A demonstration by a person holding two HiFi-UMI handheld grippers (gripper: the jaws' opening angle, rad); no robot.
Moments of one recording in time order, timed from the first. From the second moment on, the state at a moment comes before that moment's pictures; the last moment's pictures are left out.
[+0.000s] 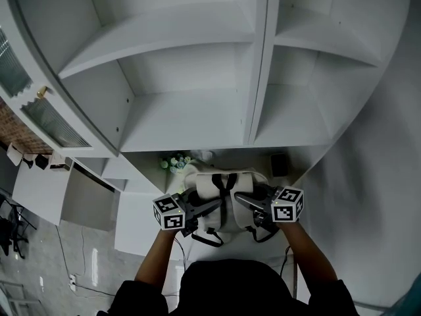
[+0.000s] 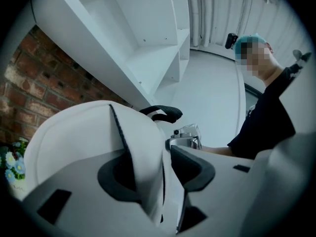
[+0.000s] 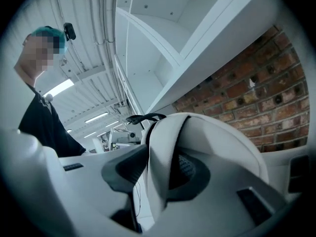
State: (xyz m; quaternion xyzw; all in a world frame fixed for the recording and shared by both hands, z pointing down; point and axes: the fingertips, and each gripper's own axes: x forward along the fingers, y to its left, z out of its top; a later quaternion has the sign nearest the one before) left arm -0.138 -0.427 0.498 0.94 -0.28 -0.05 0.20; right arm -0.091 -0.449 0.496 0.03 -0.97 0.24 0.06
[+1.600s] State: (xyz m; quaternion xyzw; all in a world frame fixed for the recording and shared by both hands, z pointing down) left arm -0.116 -0.302 0.489 0.87 -0.45 -0.08 0.17; right arm -0.013 -0.373 0.487 0.11 -0.97 0.21 0.02
